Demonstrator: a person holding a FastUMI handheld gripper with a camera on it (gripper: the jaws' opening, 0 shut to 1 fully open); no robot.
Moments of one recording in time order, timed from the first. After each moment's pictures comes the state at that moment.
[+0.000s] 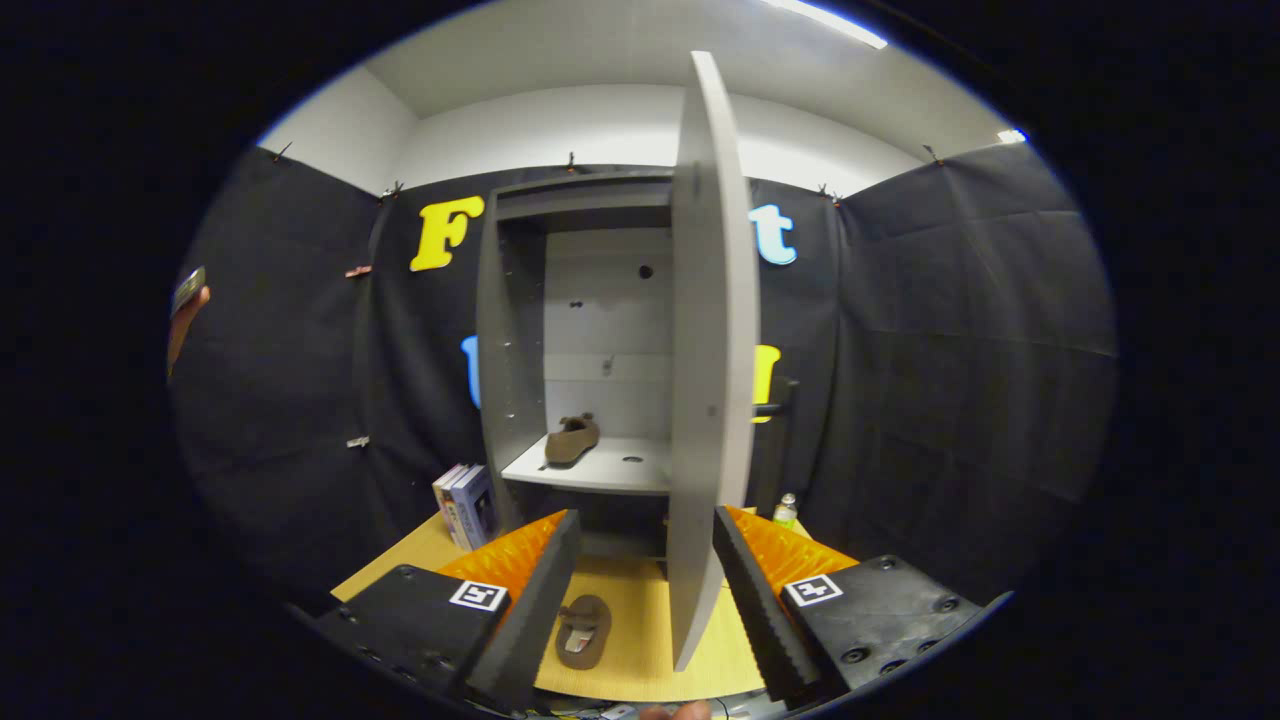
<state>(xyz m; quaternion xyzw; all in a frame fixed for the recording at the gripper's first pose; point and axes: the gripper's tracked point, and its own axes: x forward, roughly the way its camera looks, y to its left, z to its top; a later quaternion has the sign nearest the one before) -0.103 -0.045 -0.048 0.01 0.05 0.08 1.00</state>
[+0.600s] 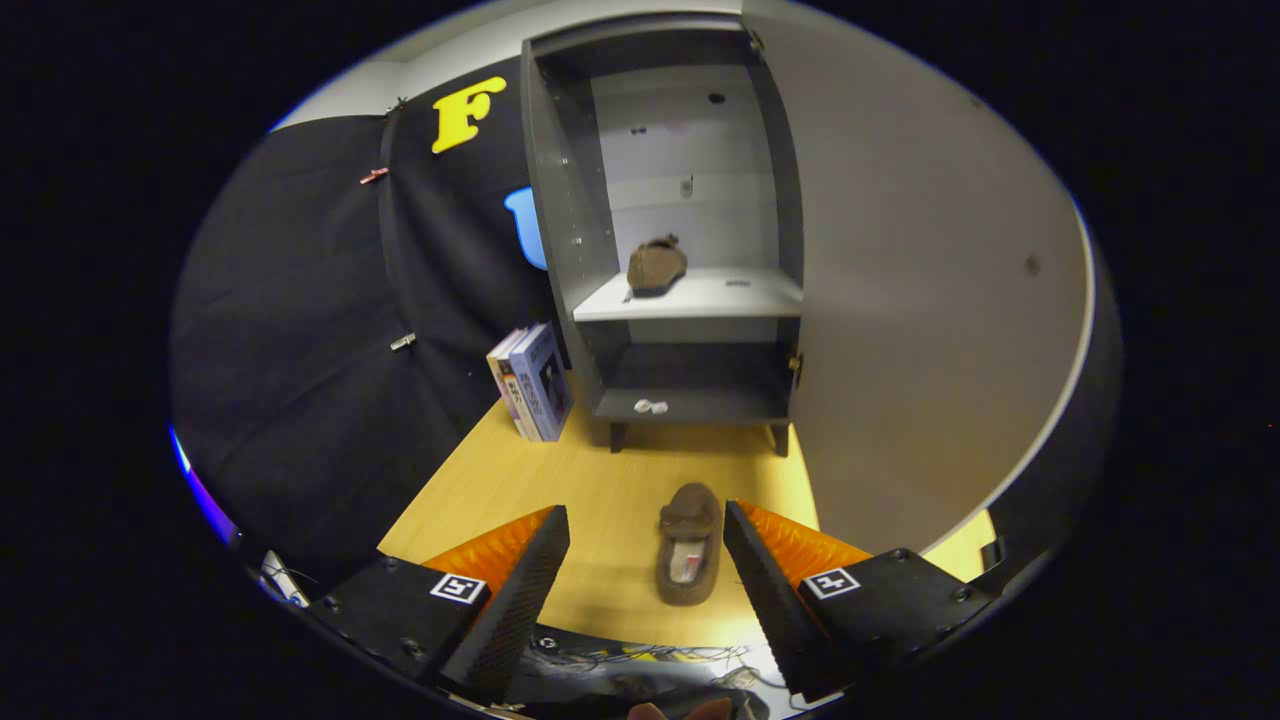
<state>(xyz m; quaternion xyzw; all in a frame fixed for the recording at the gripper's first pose) -0.055 0.070 -0.258 0.06 0.28 0.14 0.95</state>
